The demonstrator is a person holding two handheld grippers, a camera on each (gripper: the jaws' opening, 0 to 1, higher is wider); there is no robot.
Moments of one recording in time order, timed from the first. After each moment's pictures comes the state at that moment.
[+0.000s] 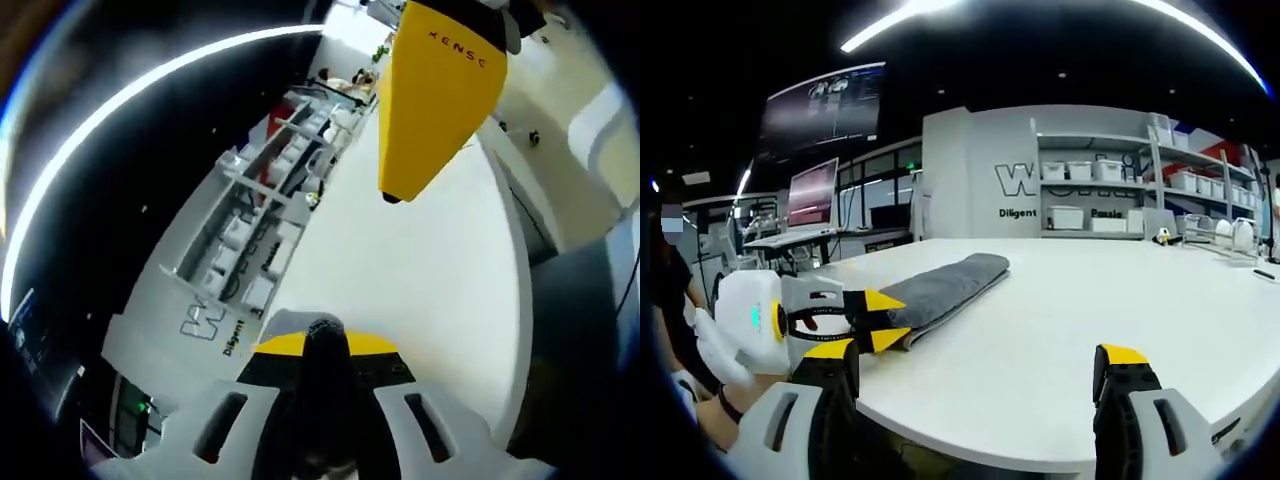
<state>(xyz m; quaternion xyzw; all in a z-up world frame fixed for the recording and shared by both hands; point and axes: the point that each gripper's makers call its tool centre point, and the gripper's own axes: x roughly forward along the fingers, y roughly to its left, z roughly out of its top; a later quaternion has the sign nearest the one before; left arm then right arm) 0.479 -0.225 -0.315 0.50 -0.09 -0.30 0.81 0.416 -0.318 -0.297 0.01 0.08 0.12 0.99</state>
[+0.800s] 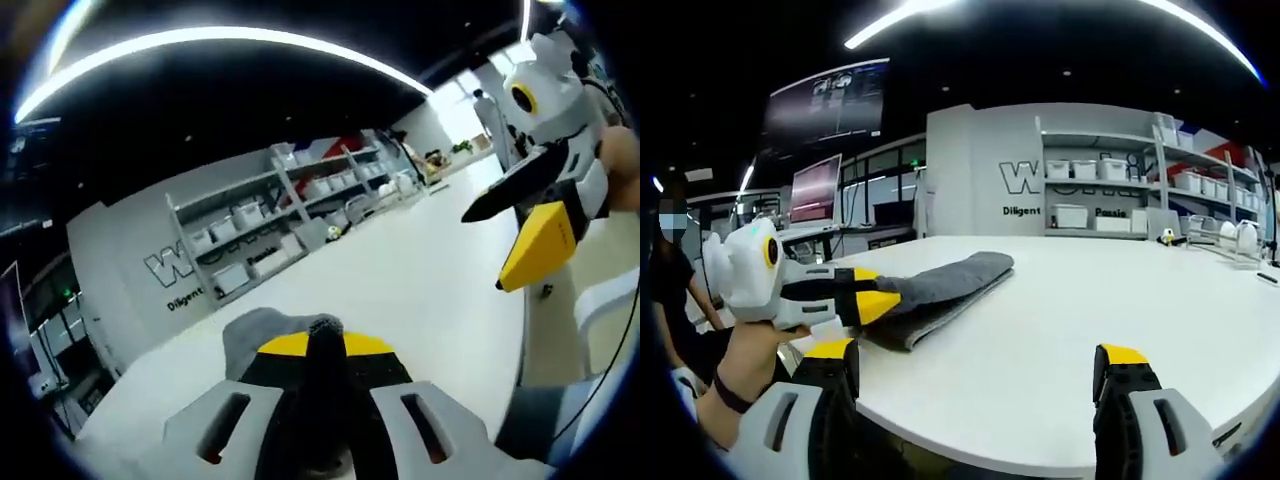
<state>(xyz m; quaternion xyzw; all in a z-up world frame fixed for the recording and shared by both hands) 0.492 -0.200 -0.283 0.23 -0.07 -0.35 0.91 0.418 -0.312 -0.298 0.01 0.09 0.13 0.99</state>
